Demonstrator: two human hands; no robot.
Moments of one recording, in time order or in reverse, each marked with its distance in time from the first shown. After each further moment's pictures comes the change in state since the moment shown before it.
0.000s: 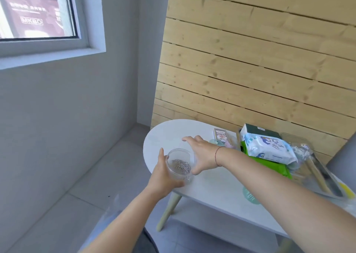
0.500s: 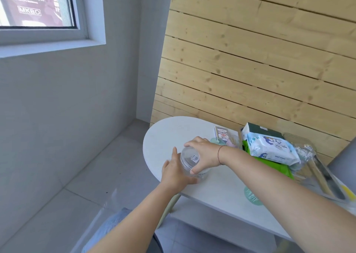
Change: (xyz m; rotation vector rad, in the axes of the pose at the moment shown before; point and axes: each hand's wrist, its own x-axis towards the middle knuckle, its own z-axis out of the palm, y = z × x) left_hand 0.027 0.003 0.033 0.173 0.015 0.045; right_hand 0.020 0.015 0.009 0.038 -0.061 -0.018
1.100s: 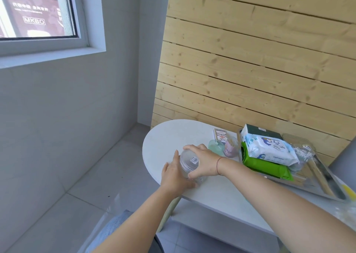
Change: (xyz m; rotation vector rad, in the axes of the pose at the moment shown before) left_hand -0.003 0.001 0.006 0.052 0.001 0.043; right_hand -0.004 0.016 0.028 0.257 0.089 0.058
